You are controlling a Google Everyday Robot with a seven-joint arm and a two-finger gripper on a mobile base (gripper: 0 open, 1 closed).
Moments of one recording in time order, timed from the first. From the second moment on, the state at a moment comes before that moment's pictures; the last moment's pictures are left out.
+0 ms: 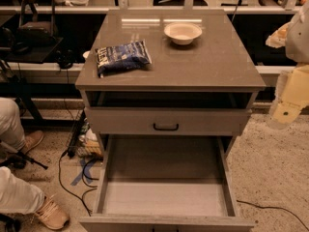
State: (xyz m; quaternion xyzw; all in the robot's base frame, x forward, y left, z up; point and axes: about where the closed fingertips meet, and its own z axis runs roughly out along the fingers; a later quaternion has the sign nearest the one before) arm 0.438 -0.217 0.977 -0.60 0.78 -0.03 0.16
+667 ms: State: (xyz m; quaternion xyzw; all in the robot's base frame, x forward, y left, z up) arm 0.437 -0.227 0.930 -0.57 0.81 0.00 0.13
